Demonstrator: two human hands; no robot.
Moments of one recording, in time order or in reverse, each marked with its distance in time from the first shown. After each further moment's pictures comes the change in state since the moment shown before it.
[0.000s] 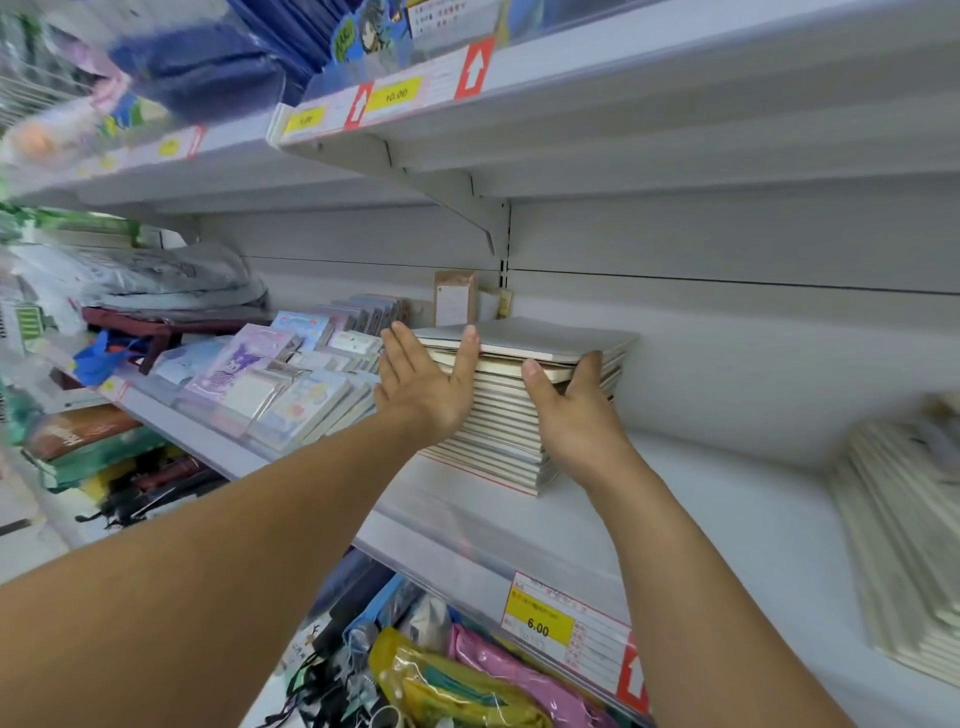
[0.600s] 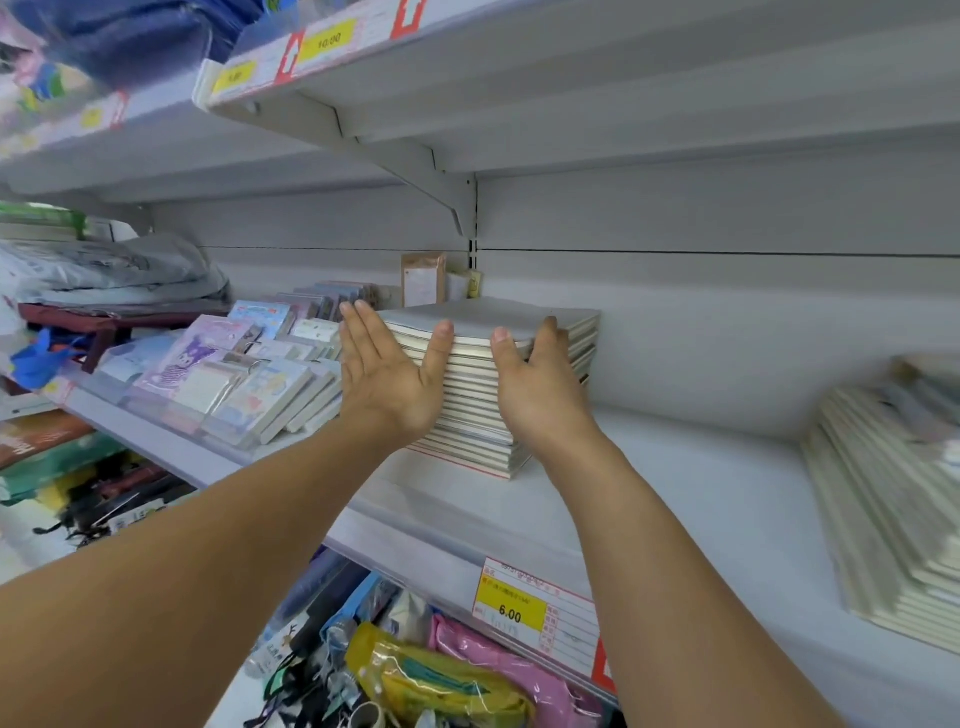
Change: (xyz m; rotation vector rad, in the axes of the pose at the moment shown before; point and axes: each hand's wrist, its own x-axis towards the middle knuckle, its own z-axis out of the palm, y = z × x) left_hand 0.003 -0.013 0.015 0.054 0.106 0.166; right_hand 0.002 -0.006 0.005 -0.019 0.041 0.008
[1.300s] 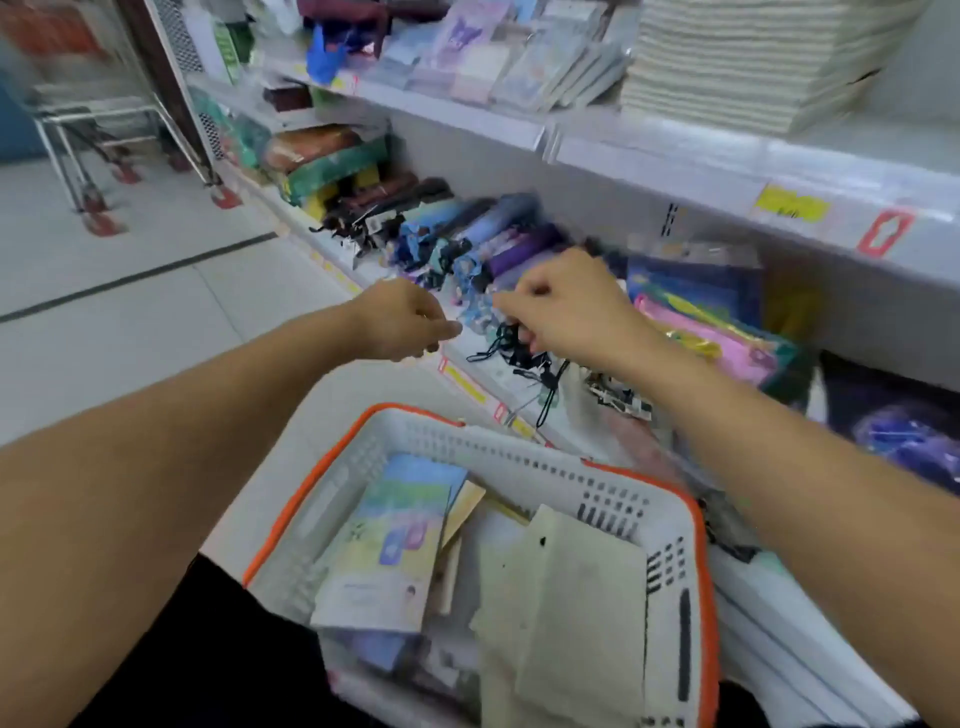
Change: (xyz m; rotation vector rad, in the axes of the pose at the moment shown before) left_hand -0.270 -0.175 -0.189 0.250 -0.632 -0.300; right_hand -0.262 -0.016 0.121 -0.179 -0.592 -0.155
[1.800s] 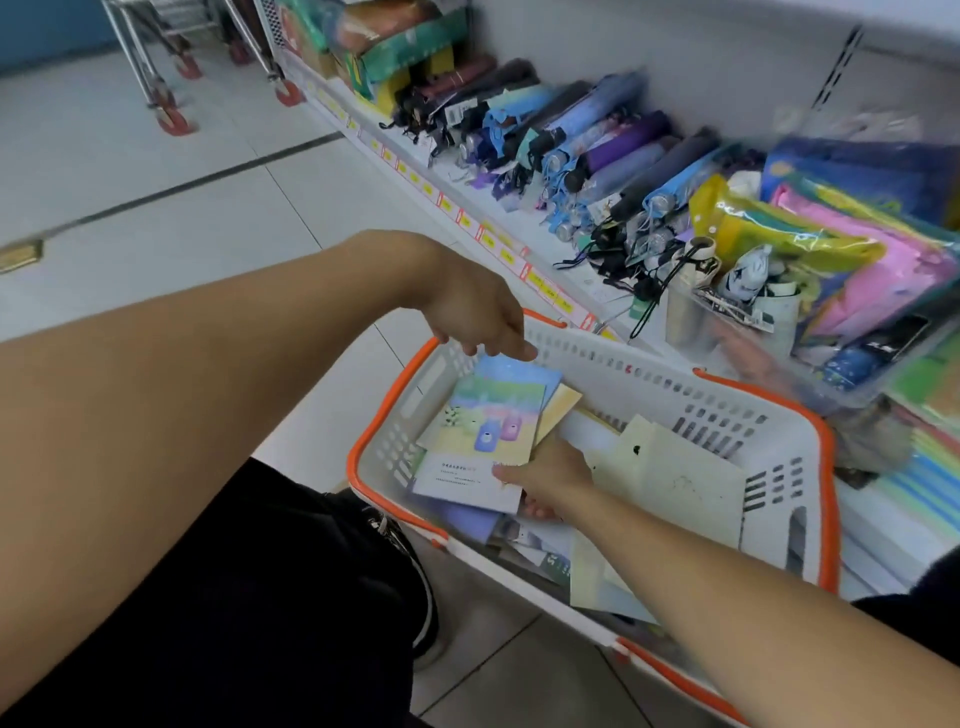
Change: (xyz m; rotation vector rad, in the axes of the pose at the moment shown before) left_hand -0.065 -0.047 0.022 0.321 -0.580 -0.046; right_hand -0.139 0.079 0.254 0.154 -0.474 0.690
